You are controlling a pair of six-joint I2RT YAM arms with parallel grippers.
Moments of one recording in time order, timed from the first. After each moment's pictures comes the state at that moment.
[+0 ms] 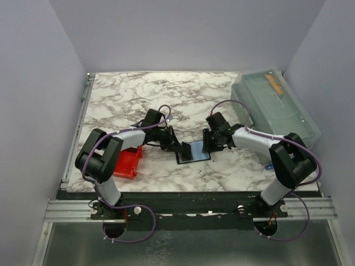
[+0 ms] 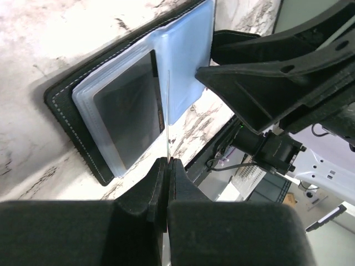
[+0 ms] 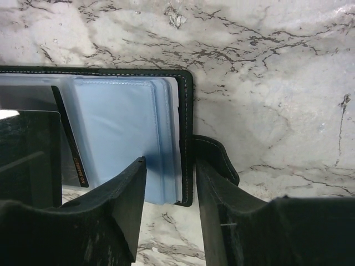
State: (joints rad) left arm -0.47 1.72 0.87 -0.09 0.76 -0.82; right arm 0.60 1.64 0.92 -0.37 -0.02 0.50
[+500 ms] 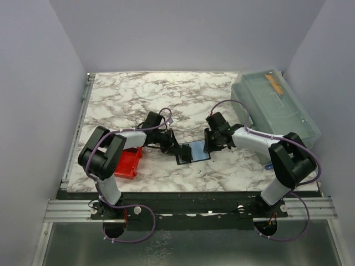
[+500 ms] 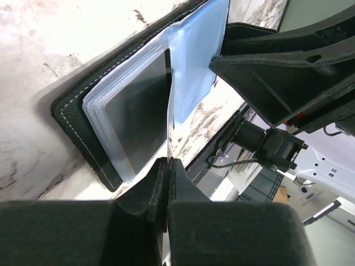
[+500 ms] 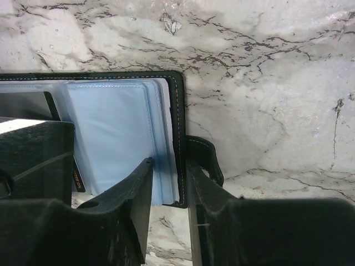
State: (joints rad) left arm -0.47 1.76 0.85 -0.02 0.80 -0.83; right arm 0.60 1.65 0.92 -0.35 0.00 0.50
